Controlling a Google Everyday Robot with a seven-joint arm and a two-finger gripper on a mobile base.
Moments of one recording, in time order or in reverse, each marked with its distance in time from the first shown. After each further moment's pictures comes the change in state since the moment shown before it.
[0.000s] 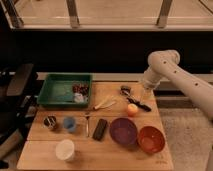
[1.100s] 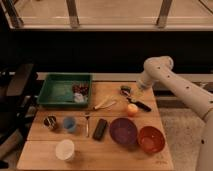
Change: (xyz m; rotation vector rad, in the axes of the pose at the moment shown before) arm -0.020 -0.035 0.048 0.139 -0.065 0.312
